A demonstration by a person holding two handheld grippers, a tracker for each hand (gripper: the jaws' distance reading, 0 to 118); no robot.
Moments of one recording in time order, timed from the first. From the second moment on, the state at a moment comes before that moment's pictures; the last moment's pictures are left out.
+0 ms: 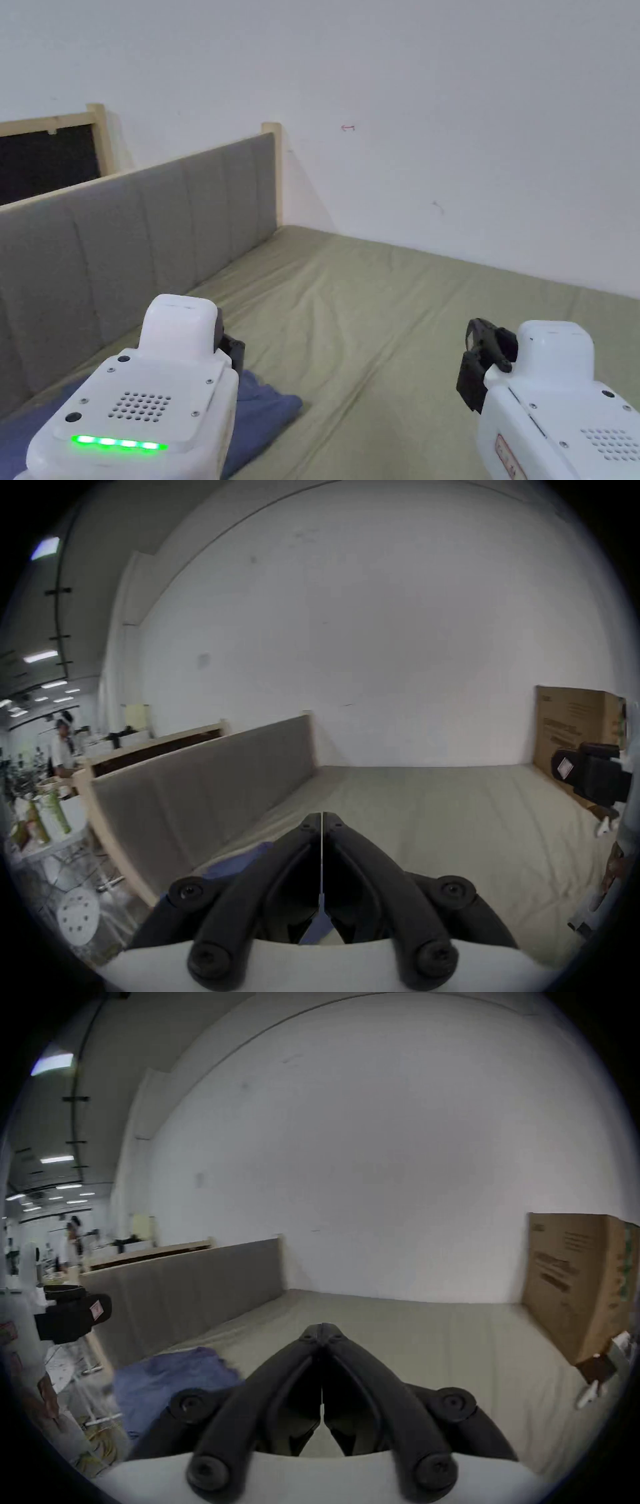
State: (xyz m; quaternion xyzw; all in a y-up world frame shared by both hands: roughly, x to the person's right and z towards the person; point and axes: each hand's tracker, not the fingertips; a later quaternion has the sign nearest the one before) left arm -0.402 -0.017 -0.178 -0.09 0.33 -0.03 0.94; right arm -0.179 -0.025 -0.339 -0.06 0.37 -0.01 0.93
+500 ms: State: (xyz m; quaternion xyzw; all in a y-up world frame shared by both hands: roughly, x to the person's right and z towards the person) left arm -0.549 -0.067 -0.203 -0.36 0.23 0.18 0.88; right arm -0.221 -0.042 -0.350 -0.16 0.44 0.02 0.88
